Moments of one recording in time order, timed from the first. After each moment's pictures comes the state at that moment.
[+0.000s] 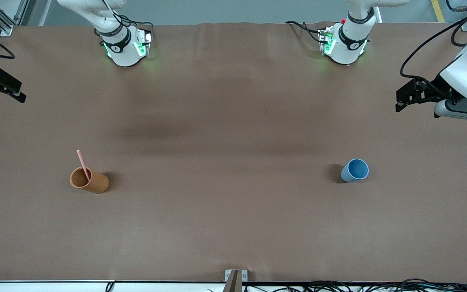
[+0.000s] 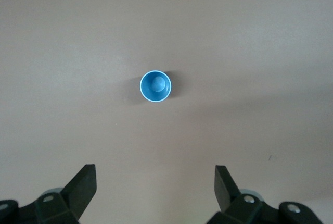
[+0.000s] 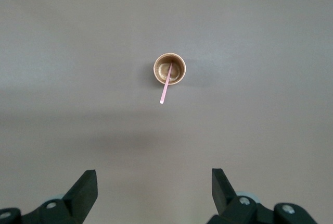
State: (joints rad) left arm -0.09 0.05 -0.06 -1.47 -0.02 1.55 0.03; right arm -0.03 -0.05 -0.02 -1.53 0.01 1.52 -0.03
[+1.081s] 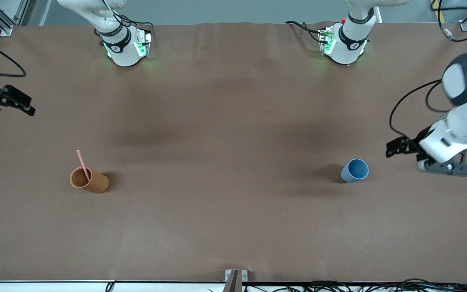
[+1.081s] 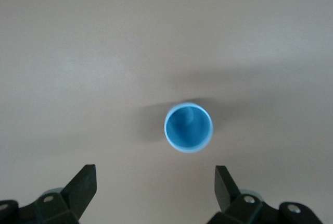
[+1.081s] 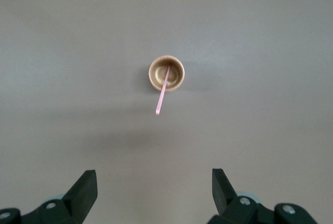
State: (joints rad) left arm -0.05 0.25 0.02 -1.77 -0.07 2.04 0.12; right arm -0.03 -0.04 -0.03 -1.72 0.01 1.72 -0.03
